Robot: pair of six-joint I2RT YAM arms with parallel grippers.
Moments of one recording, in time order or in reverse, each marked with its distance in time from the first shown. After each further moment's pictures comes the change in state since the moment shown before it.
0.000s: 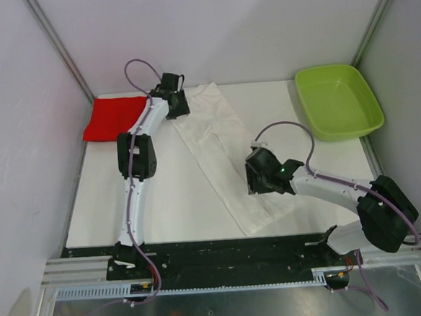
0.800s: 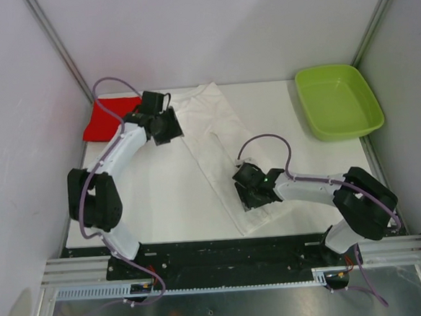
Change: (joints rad) left arm -0.050 -0.859 -0.913 0.074 0.098 -0.160; right arm 0.174 0.143 -0.020 -0.010 0.022 -0.126
